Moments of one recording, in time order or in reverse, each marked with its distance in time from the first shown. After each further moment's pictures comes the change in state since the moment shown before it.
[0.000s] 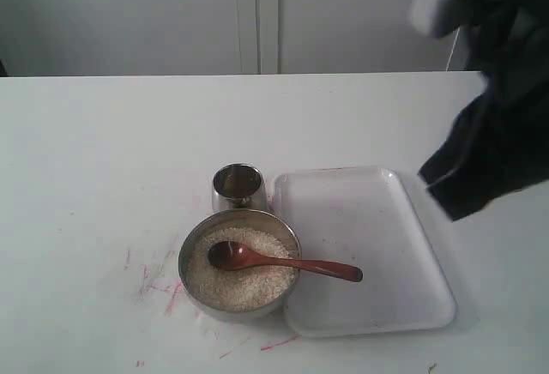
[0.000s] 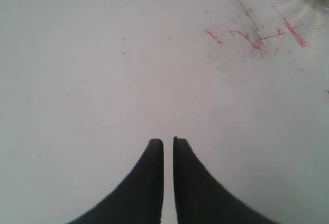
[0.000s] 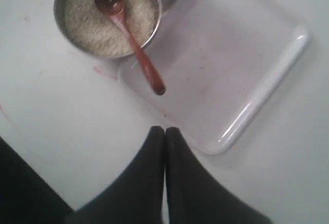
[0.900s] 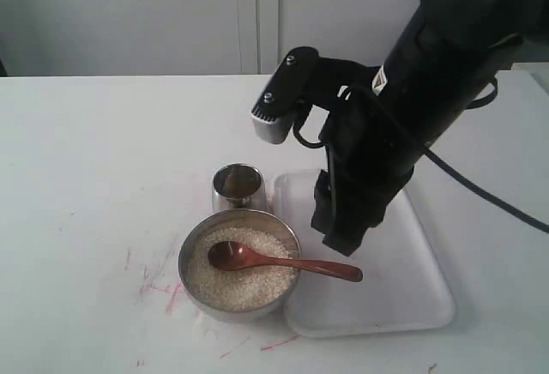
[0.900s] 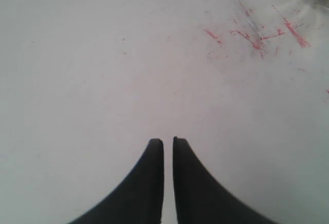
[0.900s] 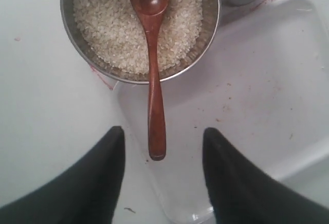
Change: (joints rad) left arm 0.000 0.000 0.000 0.000 0.000 0.000; right arm 0.117 0.368 -0.066 -0.004 -0.142 -0.354
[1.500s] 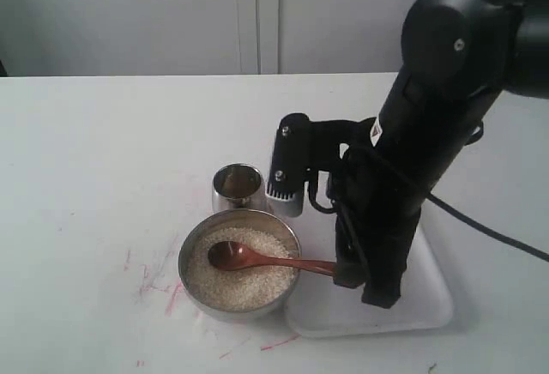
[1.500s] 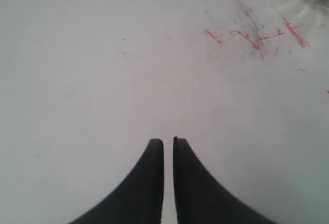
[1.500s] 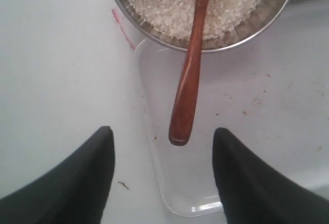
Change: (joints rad) left arm 0.000 0.000 0.000 0.000 0.000 0.000; right arm 0.000 0.044 0.089 0.000 0.012 -0.231
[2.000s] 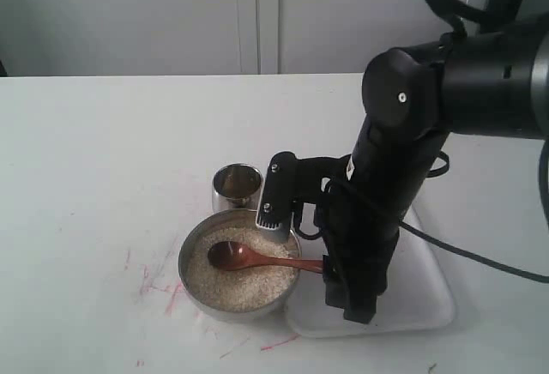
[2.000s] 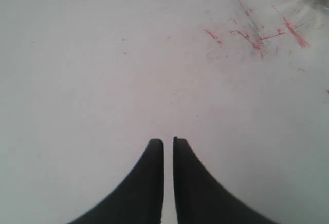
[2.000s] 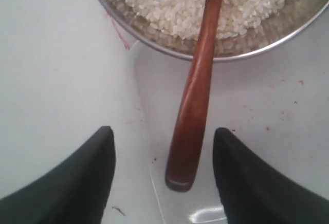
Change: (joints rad) left arm 0.000 0.000 0.000 0.000 0.000 0.000; right arm 0.000 0.135 0.028 0.002 -0.091 0.000
